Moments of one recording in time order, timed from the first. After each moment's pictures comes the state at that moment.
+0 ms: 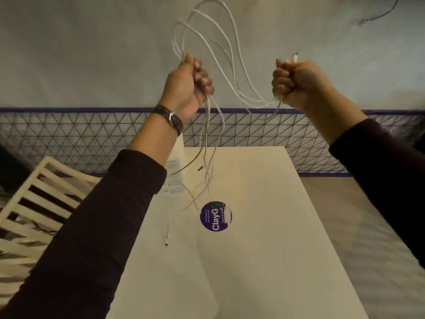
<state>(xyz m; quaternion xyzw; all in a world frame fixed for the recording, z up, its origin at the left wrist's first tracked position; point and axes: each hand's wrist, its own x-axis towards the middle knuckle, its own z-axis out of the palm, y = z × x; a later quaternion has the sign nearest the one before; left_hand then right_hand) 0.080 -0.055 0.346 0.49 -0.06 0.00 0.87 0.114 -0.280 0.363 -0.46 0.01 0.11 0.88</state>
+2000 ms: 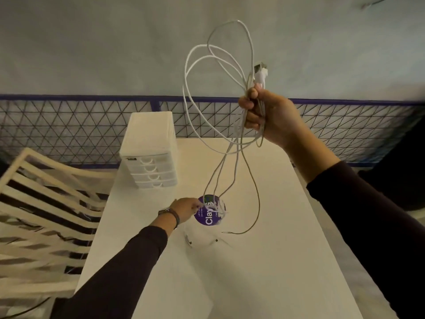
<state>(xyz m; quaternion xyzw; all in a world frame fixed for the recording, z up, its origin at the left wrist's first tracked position) 0.040 -0.029 0.035 0.93 -0.07 -0.27 0.26 0.081 -0.257 0.284 -0.52 -0.21 0.20 0.80</state>
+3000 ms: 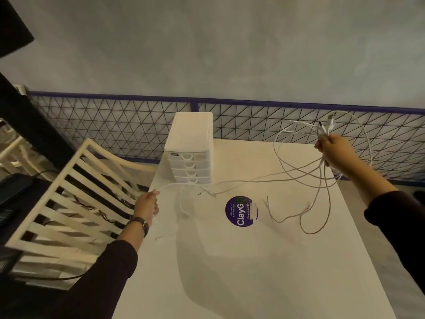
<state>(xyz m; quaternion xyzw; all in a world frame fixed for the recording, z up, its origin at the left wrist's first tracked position) -0.007 0.130 0.049 0.63 0.37 0.03 0.68 0.096 -0.317 0.195 -0.91 0.06 -0.02 0.42</state>
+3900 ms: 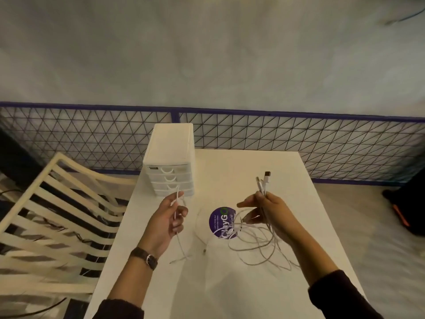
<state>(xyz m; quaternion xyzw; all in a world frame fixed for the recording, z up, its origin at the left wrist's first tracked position) -0.038 0.026 0.133 0.52 0.15 -0.09 0.83 -0.009 -0.229 0.159 -0.70 0.07 0.17 0.69</state>
